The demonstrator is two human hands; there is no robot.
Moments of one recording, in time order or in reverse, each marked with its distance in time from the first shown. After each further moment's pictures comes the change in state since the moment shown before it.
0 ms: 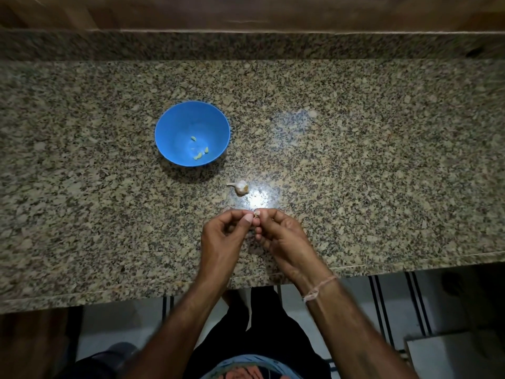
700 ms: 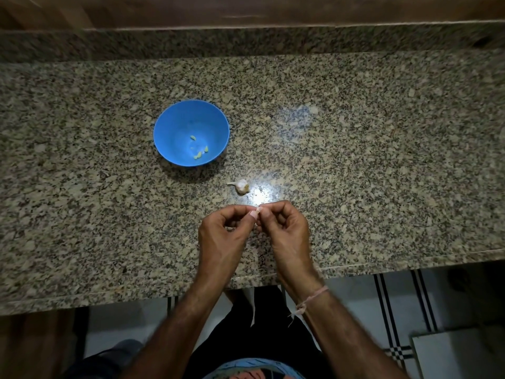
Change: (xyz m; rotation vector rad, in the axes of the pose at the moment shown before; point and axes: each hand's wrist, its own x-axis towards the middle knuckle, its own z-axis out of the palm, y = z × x) left_hand -0.005 0.023 -0.002 0.130 0.012 0.097; right_hand -0.011 0.011 0.016 -0.273 0.197 -0.415
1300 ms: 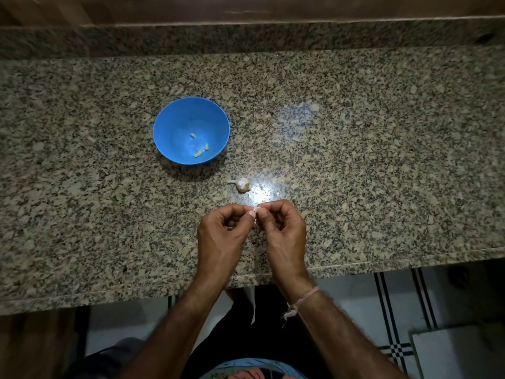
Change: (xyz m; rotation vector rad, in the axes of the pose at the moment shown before) left_hand 0.000 0.002 -0.002 0.008 0.017 -0.027; right_hand -0.004 0.007 0.011 -0.123 0.081 -0.123
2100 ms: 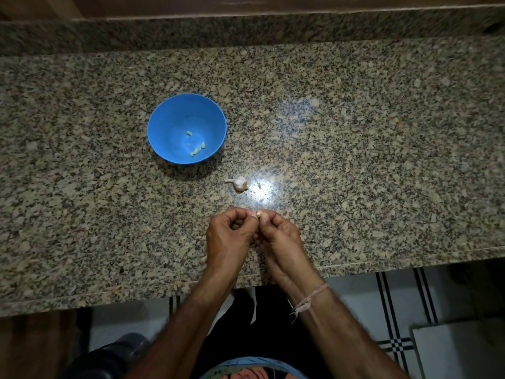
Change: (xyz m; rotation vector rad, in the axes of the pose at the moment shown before) left_hand 0.009 -0.015 0.025 -0.051 0.016 -0.227; right_hand 0.014 0.026 -0.006 0.469 -0.079 0.523
